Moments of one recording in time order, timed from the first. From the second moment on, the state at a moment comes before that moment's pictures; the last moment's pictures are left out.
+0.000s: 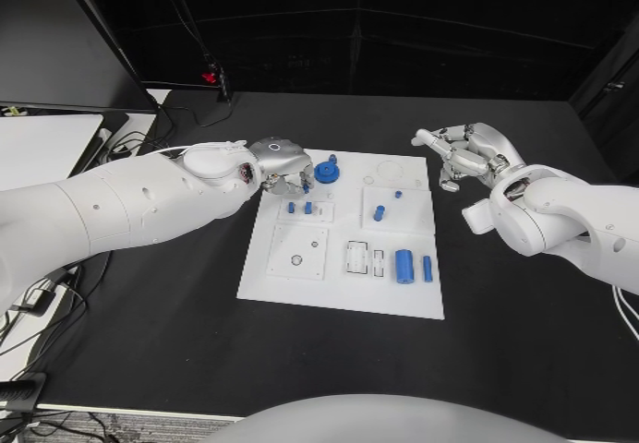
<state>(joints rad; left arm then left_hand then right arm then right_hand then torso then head) 1.38 -0.54 -0.24 1.08 -1.66 -0.30 0.22 1.70 -0.05 0.24 0.29 0.04 1.10 0.11 0.12 0.09 1.13 0.07 0.15 0.06 1.46 0.01 1.57 1.31 0.01 1.47 0.12 1.57 1.31 1.26 -0.92 -0.07 1.50 -0.56 -0.46 0.26 1.23 0.28 -0.28 0.29 0.13 0.75 0.17 0.19 0.07 1.46 0.10 1.52 1.31 1.47 0.05 1.57 1.31 0.09 1.28 0.15 1.12 1.31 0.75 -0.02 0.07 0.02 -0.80</state>
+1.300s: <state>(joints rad) 1.38 -0.53 -0.23 1.05 -1.66 -0.26 0.20 1.70 -0.06 0.24 0.29 0.04 1.10 0.11 0.12 0.09 1.13 0.07 0.14 0.06 1.46 0.01 1.57 1.31 0.01 1.47 0.12 1.57 1.31 1.26 -0.93 -0.07 1.51 -0.56 -0.45 0.26 1.23 0.28 -0.29 0.29 0.13 0.75 0.17 0.19 0.07 1.46 0.10 1.52 1.31 1.47 0.05 1.57 1.31 0.09 1.28 0.15 1.12 1.31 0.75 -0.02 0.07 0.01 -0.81</state>
